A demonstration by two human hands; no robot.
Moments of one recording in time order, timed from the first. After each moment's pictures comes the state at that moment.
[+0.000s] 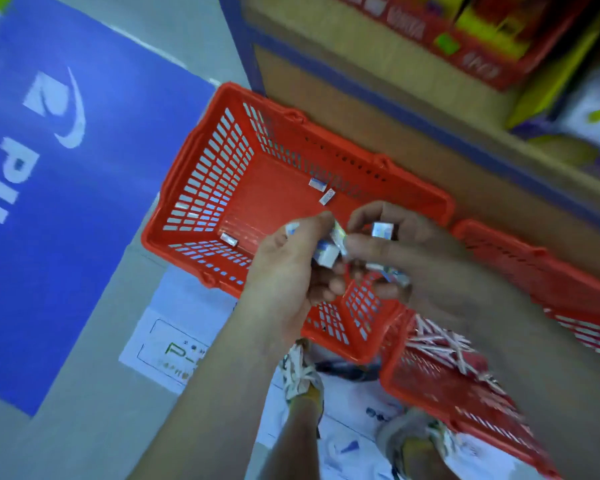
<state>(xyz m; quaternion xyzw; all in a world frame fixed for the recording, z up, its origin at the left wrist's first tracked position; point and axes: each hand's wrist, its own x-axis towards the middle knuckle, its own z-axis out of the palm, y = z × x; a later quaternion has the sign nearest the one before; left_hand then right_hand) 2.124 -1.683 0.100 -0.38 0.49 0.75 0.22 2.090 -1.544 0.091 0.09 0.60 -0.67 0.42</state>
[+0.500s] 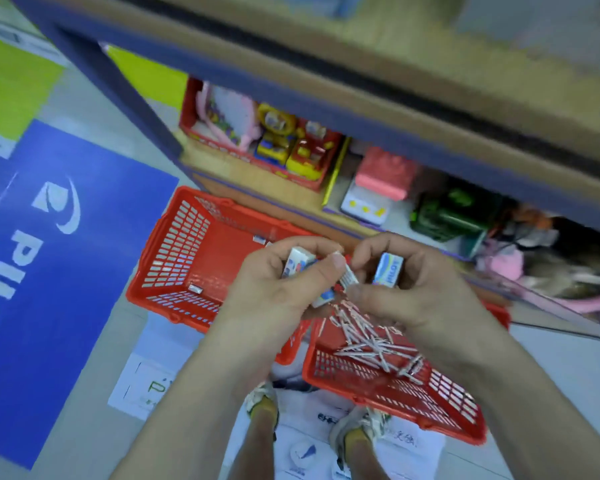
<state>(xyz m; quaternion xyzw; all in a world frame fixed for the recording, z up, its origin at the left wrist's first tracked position) 2.114 -1.565 0.322 -0.20 0.59 0.74 0.23 2.111 -1.409 0.319 0.08 0.63 -0.72 0.27</state>
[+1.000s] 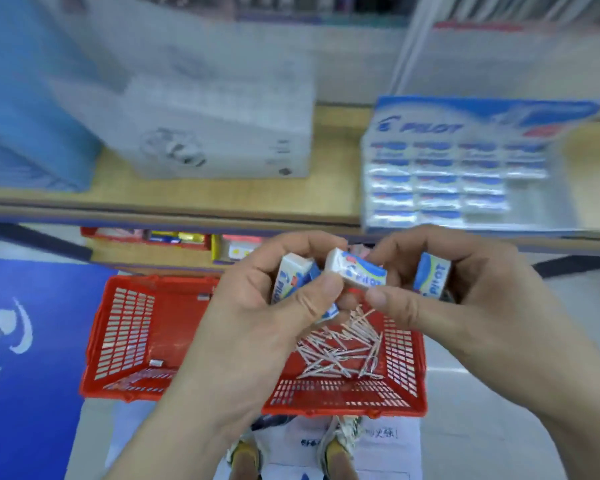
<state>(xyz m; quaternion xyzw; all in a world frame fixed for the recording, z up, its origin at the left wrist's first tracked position) 2.126 -1.393 0.455 -0.01 0.56 0.77 0.30 2.168 -1.217 0.467 0.08 0.76 -0.64 0.08</state>
